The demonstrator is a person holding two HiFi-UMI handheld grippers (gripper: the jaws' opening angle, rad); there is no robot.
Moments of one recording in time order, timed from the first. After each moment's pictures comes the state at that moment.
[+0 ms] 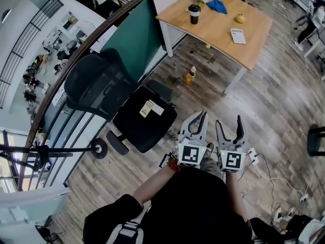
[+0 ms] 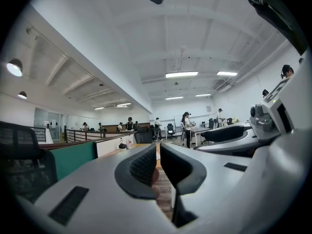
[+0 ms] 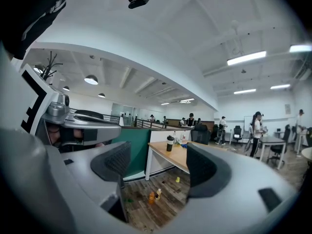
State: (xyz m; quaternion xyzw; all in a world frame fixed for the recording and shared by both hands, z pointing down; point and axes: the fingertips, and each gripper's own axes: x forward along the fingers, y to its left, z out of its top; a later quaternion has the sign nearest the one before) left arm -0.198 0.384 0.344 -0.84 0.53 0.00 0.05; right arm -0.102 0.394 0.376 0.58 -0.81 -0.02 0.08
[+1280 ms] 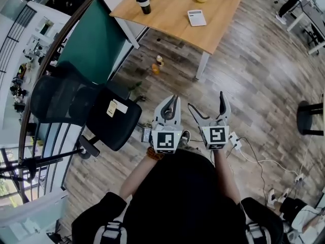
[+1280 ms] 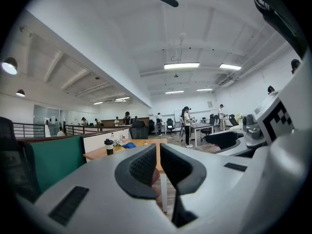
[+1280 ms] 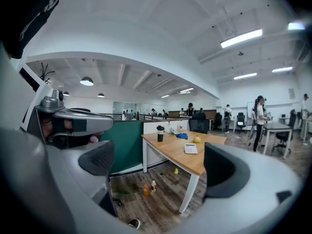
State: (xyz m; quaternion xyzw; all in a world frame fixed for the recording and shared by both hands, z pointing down) left arm -0.043 0.292 0.370 -0.84 0.54 -0.03 0.01; right arm 0.060 0.284 0.415 0.55 -0.83 0.03 0.08
